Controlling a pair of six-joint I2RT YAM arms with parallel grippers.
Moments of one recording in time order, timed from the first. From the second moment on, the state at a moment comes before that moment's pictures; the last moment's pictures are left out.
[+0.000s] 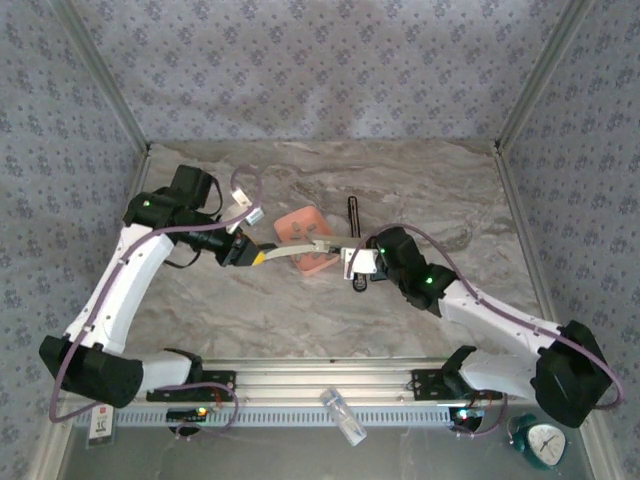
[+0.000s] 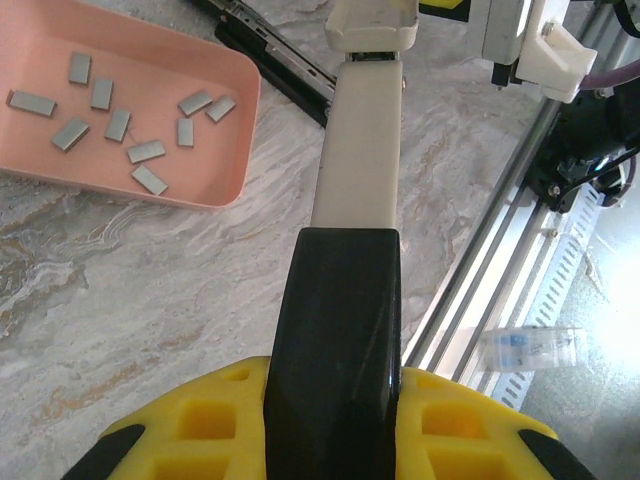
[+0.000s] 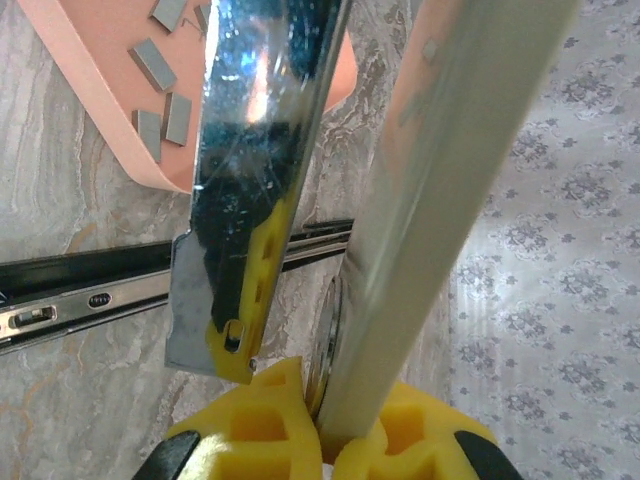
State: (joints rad) left arm -0.31 1.26 1.38 -1.30 0.61 0.41; right arm 0.71 1.13 0.66 -0.13 0.25 -1.13
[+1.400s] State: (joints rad) left arm -0.63 1.13 1.05 -0.71 -0.03 -0.80; right arm 0.93 1.24 0.88 -0.13 0.09 0.56
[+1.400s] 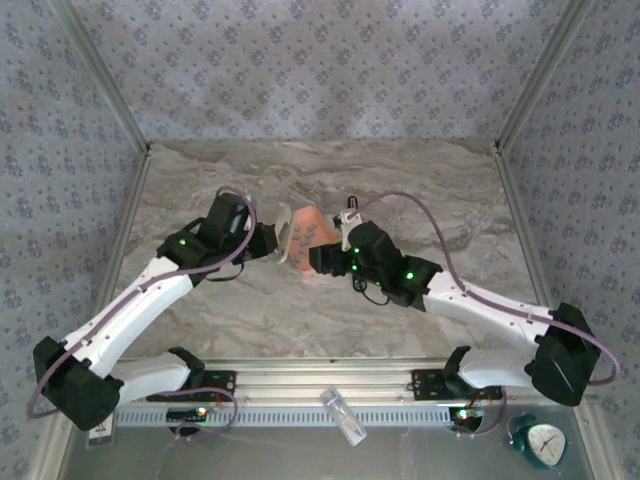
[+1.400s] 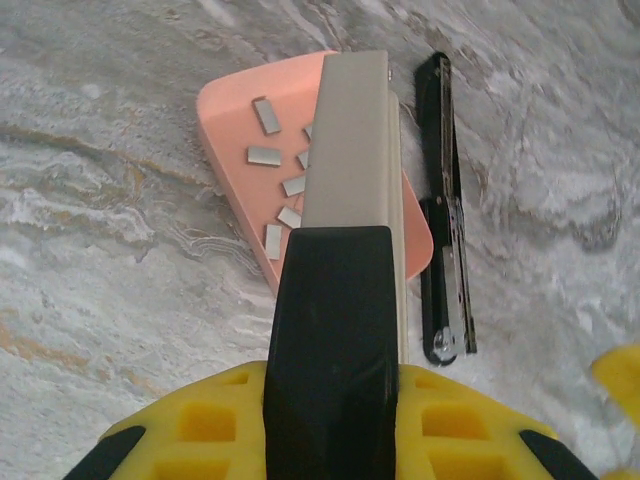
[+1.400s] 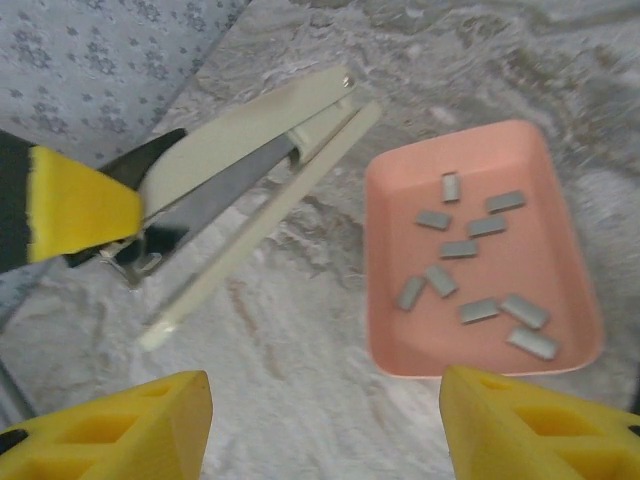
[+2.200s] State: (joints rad) left arm -0.66 1.12 0.98 -0.60 -0.14 -1.30; right arm 1.11 1.48 0.95 0.03 0.36 -0.06
